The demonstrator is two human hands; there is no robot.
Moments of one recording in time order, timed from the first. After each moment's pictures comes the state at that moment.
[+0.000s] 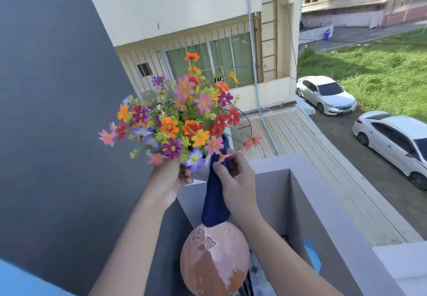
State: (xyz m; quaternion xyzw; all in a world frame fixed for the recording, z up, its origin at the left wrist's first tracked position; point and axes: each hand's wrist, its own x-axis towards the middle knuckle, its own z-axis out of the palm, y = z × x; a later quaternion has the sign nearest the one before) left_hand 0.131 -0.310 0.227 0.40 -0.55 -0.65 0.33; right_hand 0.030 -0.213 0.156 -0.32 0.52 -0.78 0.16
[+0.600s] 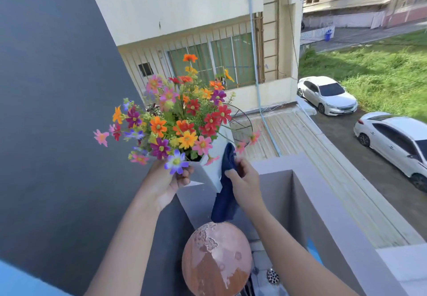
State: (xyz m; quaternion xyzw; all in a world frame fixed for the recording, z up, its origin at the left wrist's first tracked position) left_hand 0.146 -0.325 0.225 0.37 -0.53 -0.69 0.33; right_hand 0.003 -0.231 0.126 -0.31 0.58 -0.73 0.20
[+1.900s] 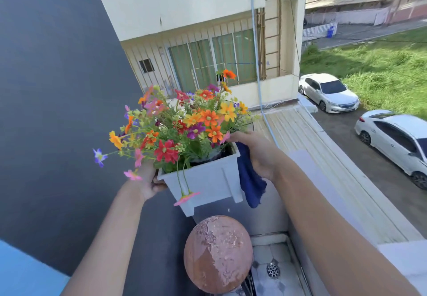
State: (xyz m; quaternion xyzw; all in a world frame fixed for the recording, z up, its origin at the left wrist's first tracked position) left_hand 0.185 -0.376 0.208 0.49 -0.54 -0.62 0.29; right_hand -0.044 -0.221 0.207 -0.28 0.53 -0.66 0.46
